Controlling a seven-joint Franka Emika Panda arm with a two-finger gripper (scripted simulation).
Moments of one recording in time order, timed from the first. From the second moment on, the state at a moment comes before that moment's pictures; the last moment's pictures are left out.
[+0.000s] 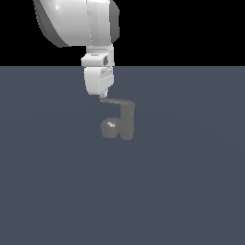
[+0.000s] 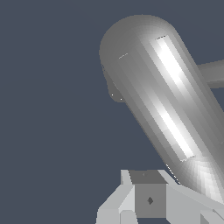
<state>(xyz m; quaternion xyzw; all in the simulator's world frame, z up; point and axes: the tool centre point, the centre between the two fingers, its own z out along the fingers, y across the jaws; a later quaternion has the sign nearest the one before) 0.059 0.071 0.173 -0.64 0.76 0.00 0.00</state>
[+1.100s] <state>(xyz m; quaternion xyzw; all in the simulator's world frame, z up) 0.005 0.067 0.174 -0.65 0.76 0.00 0.00</state>
